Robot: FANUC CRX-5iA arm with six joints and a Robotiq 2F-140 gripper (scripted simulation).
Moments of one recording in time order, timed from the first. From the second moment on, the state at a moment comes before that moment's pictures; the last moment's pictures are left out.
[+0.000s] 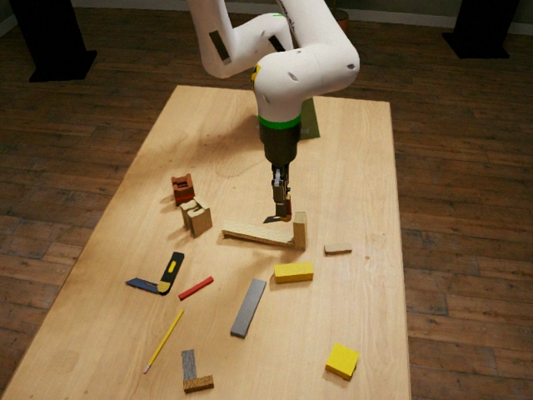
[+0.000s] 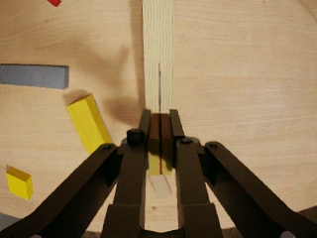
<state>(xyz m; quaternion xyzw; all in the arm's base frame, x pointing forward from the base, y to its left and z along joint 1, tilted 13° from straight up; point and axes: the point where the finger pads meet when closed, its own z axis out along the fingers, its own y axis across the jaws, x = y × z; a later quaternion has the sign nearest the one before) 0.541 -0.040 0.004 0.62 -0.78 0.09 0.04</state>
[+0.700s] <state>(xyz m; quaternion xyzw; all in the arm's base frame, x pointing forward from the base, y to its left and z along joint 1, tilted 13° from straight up) 0.543 -0.044 -0.028 0.62 -0.78 0.09 0.04</state>
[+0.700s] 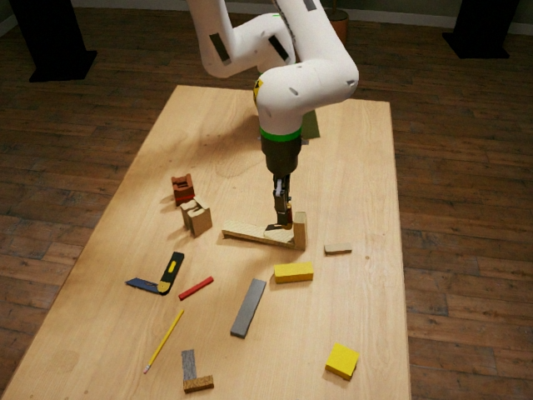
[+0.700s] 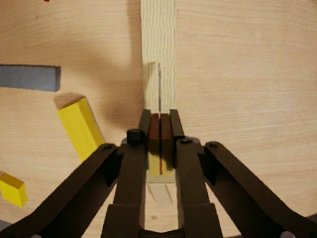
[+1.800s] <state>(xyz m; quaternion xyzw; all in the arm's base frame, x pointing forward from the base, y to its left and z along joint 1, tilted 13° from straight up) 0.544 -0.038 -0.031 0.62 -0.78 0.09 0.04</state>
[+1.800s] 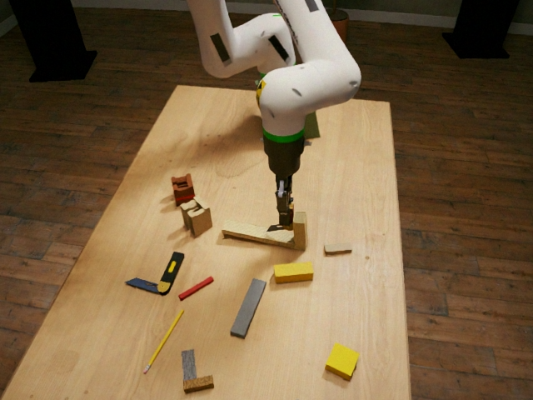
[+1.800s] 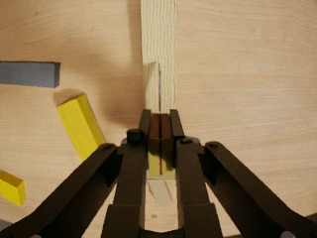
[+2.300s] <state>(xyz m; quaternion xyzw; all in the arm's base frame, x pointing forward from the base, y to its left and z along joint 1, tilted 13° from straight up) 0.544 -0.038 -0.033 0.62 -0.78 0.09 0.04</state>
